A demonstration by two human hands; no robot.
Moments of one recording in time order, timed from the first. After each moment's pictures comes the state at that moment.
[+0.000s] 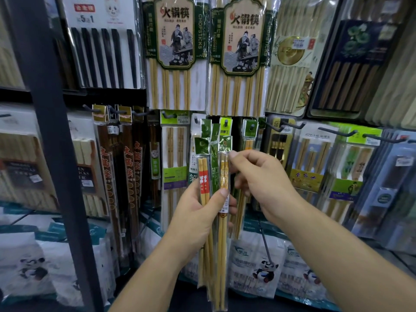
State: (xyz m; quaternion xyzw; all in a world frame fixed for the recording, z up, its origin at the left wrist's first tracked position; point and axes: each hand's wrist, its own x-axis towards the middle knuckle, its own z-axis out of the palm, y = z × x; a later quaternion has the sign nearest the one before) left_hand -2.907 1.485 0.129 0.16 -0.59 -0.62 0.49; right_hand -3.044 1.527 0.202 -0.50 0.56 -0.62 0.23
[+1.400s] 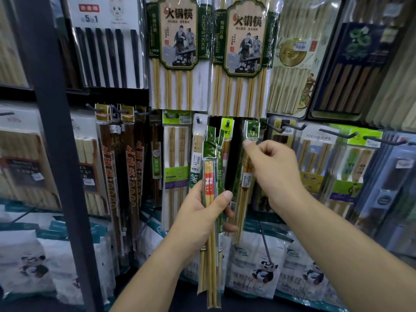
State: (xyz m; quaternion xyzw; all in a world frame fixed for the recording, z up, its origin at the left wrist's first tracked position) left_hand -2.910 1.476 0.118 0.14 -0.60 -0.63 0.47; right_hand -3.058 1.517 0.211 -0.47 0.60 -0.64 0.08
